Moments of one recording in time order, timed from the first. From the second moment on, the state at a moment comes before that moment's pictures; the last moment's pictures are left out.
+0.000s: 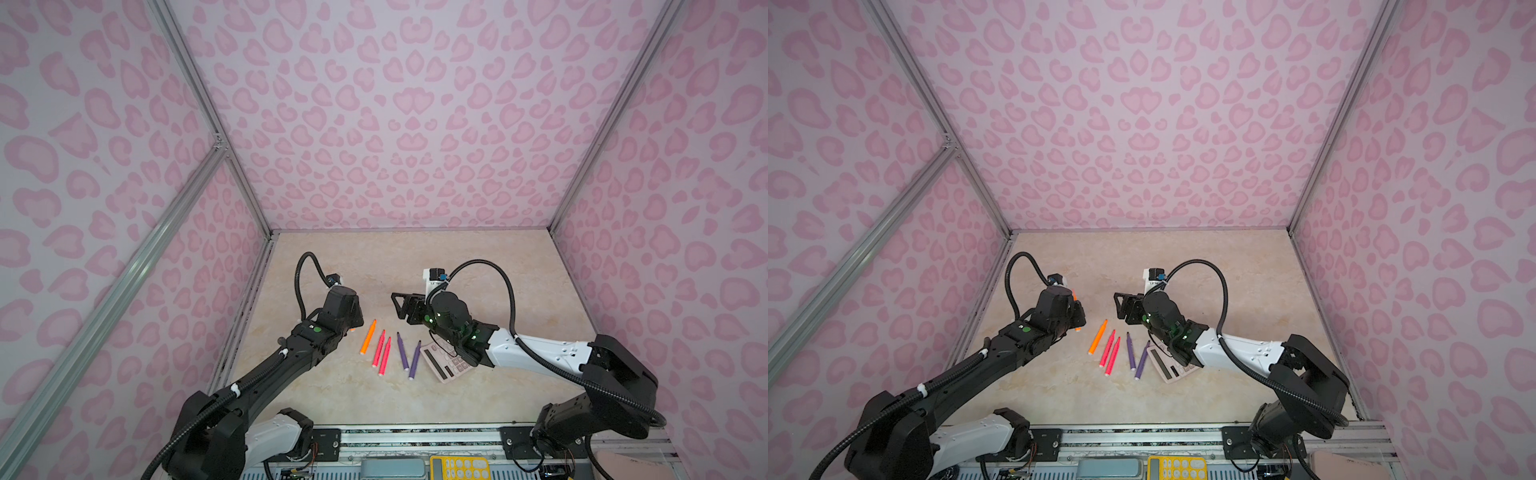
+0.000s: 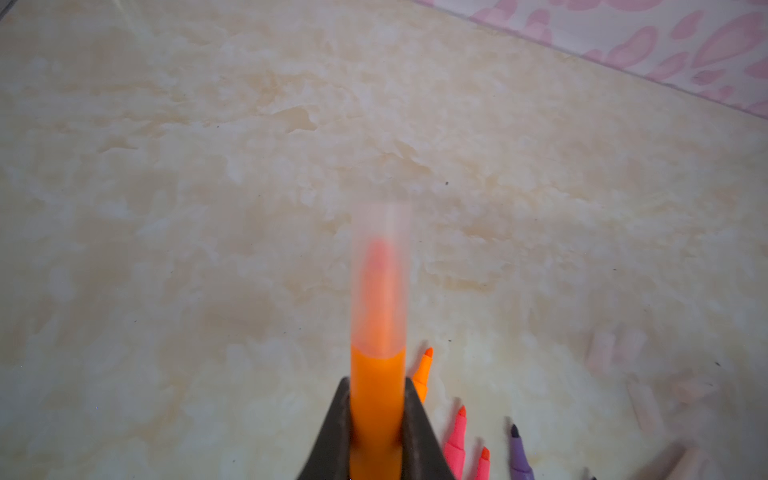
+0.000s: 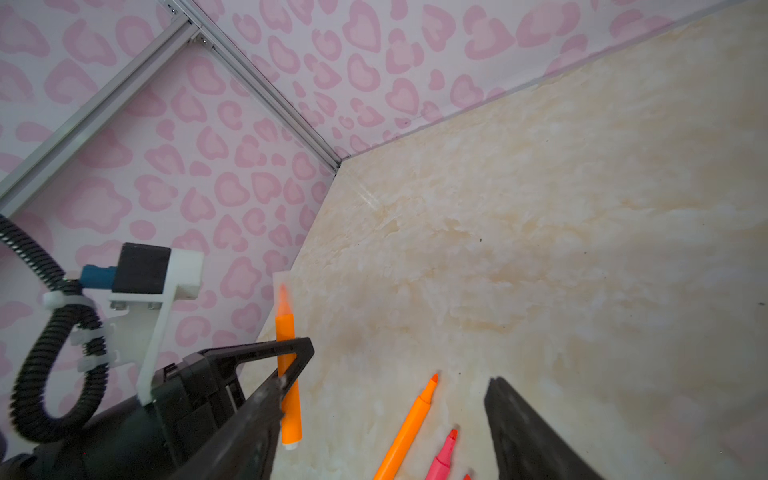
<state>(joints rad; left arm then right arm) -0.45 1.23 0.72 -0.30 -0.29 -0.58 0.89 1.51 0.85 0.34 0.21 0.76</state>
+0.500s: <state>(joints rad) -0.37 1.56 0.88 -0.51 -0.34 -0.66 0.82 1.58 0.92 0.27 0.14 0.74</state>
